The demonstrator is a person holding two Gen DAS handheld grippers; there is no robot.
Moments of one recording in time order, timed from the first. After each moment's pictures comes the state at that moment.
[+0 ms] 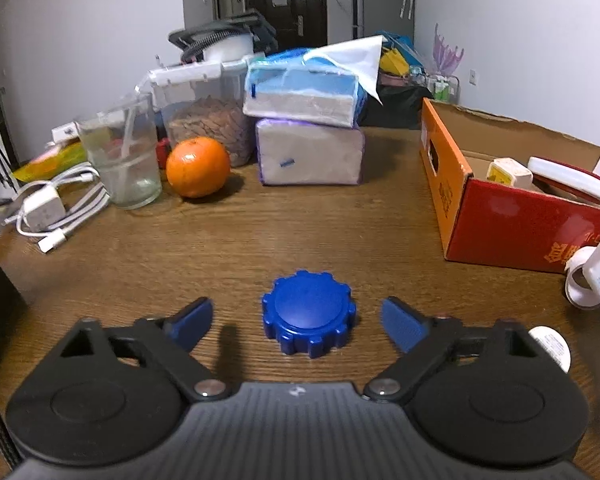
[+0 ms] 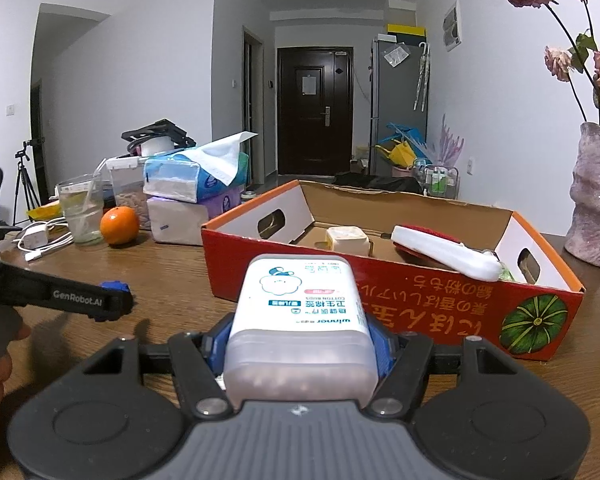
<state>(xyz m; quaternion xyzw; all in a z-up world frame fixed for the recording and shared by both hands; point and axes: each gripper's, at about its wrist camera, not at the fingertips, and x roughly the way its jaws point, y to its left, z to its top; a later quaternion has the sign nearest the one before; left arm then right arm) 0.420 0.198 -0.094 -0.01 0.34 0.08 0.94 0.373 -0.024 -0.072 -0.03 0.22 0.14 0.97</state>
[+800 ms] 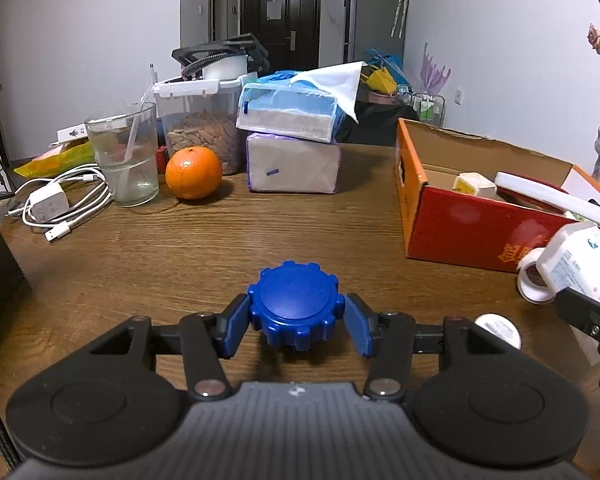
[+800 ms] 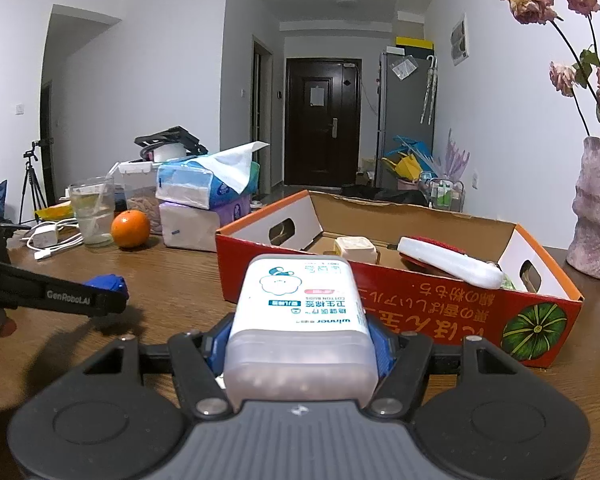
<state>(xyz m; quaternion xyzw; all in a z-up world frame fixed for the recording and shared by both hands) 0.379 0.185 -0.078 -0.03 0.31 0.06 0.95 0.358 -0.022 -0.068 -0.04 0.20 0.15 0.97</state>
